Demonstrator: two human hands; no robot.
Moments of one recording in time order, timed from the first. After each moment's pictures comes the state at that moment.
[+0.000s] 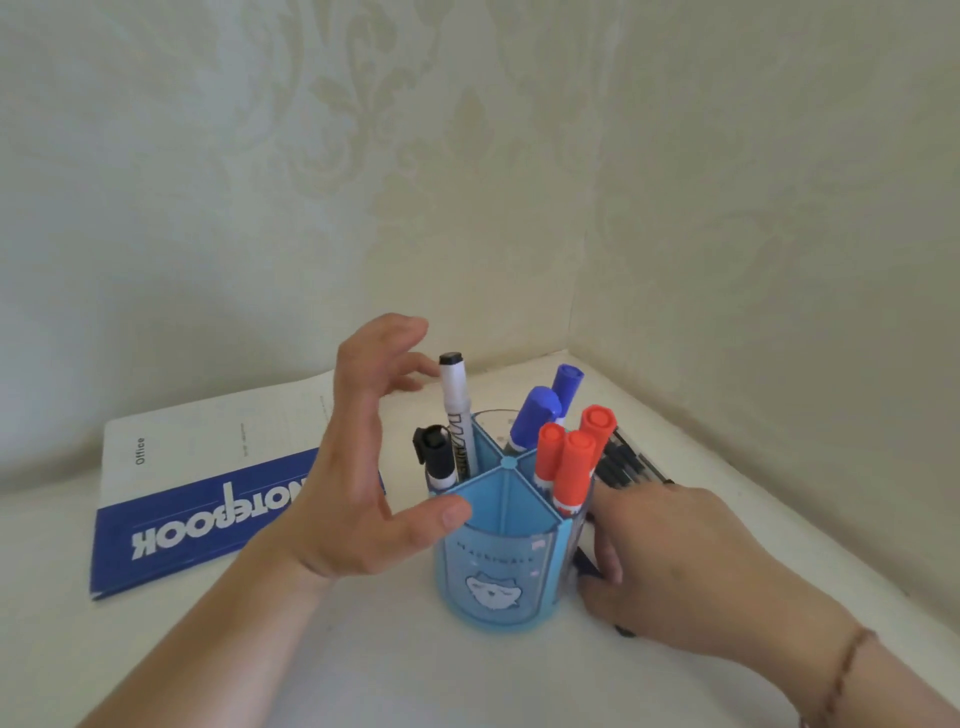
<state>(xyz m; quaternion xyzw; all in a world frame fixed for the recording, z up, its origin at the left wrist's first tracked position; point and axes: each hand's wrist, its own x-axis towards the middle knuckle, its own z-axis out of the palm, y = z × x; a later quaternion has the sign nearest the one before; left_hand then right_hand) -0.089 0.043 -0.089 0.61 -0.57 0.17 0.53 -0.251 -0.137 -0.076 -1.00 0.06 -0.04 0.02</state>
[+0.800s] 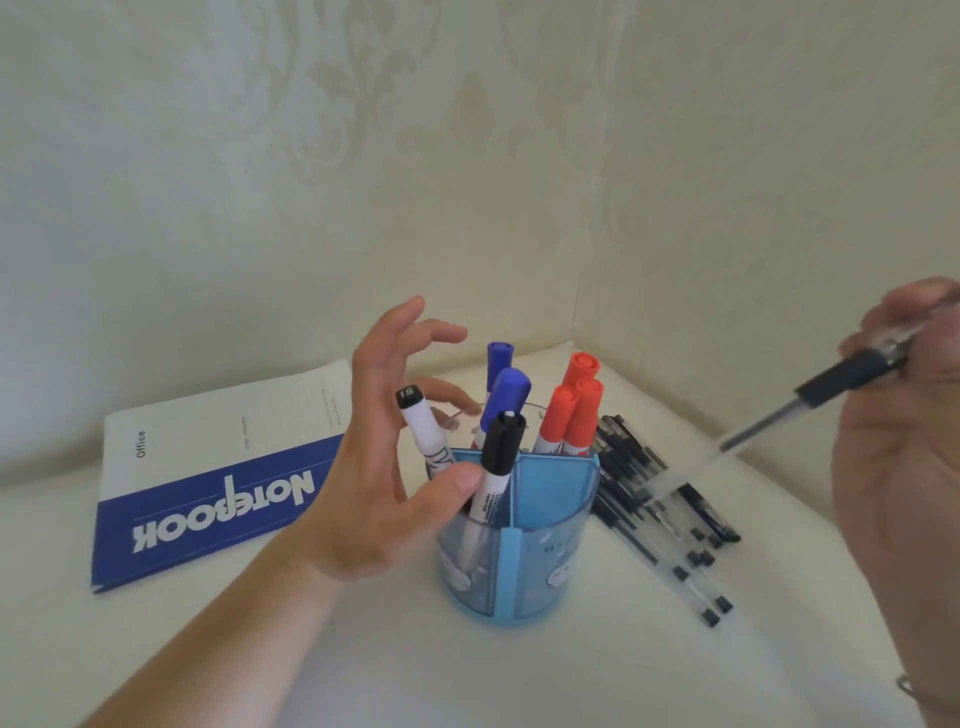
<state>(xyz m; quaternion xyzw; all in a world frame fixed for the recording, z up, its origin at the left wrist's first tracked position) -0.106 0.039 -0.086 0.60 -0.53 0.10 0.58 -0.284 -0.213 -0.069 -0.58 -0.01 -0.56 0.59</state>
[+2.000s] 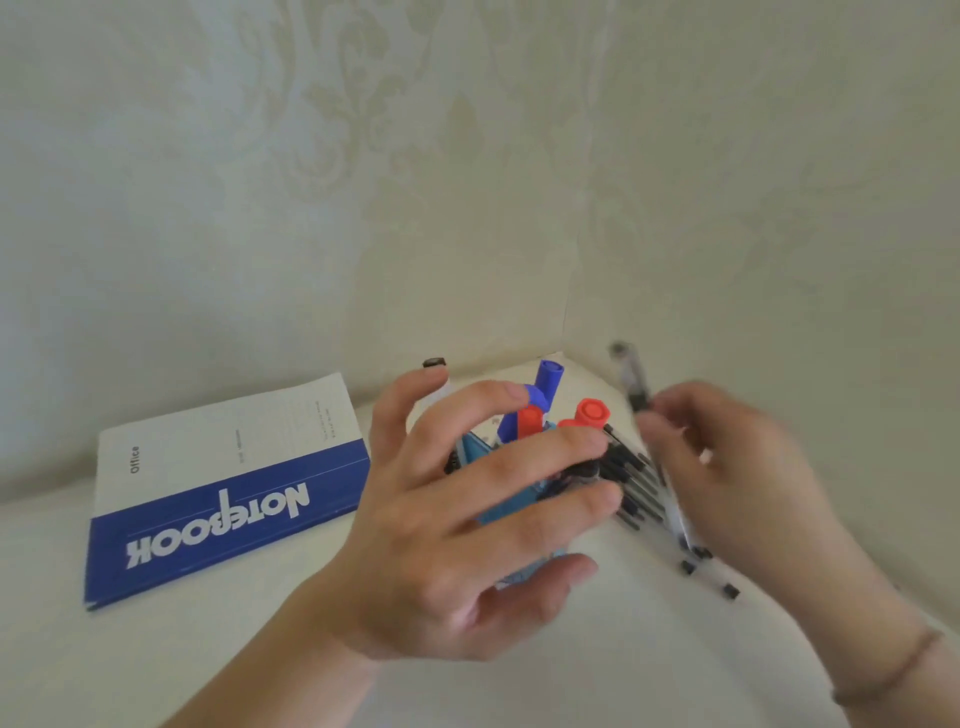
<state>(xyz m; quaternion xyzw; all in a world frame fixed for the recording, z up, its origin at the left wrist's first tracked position) -0.147 0.022 -0.072 0.57 -0.60 0.46 0.31 -0.251 -0.158 -0.056 -0.88 0.21 -0.34 0.27</state>
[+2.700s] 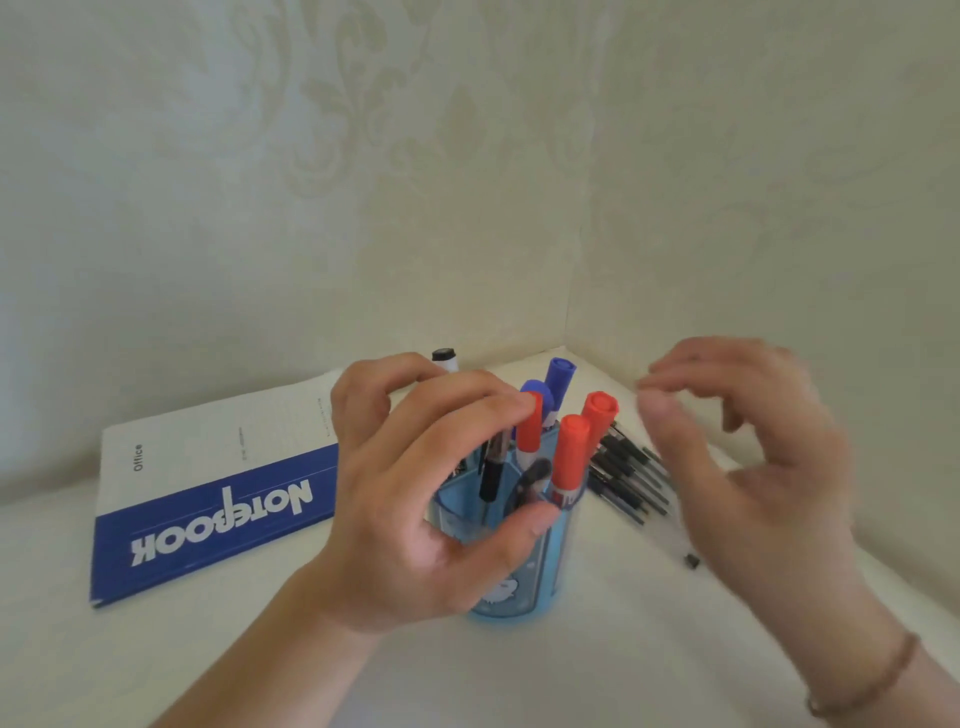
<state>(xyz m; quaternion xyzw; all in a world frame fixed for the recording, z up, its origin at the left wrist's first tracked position) -0.138 0.028 -0.069 0.60 -0.54 0.40 0.43 -0.253 -0.138 -0.052 -0.81 0.00 -0.53 0.25</state>
